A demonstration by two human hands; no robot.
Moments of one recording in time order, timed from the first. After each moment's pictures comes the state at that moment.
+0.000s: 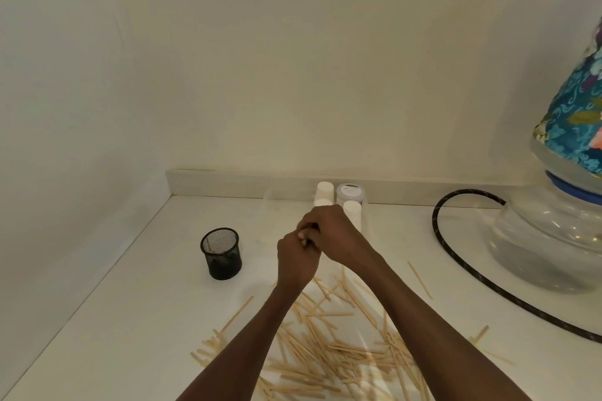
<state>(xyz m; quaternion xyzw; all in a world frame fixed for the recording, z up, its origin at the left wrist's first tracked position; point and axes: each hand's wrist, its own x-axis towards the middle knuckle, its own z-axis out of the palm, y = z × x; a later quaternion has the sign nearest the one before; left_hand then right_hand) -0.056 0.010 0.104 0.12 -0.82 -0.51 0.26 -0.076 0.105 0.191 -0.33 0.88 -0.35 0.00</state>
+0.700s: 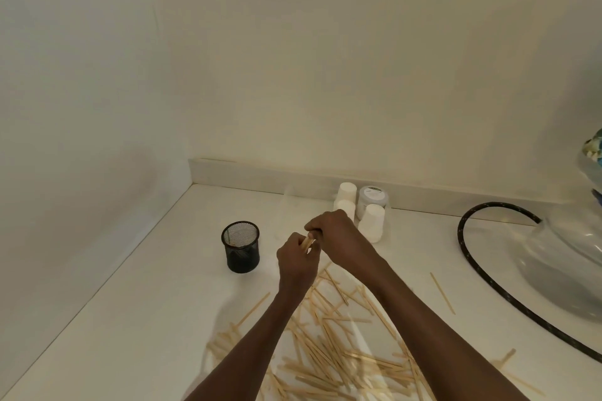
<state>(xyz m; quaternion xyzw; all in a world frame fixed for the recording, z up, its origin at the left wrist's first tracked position) -0.050 -0.026 0.084 0.19 -0.81 -0.49 0.27 -0.081 0.063 0.180 -0.34 0.91 -0.22 0.00</state>
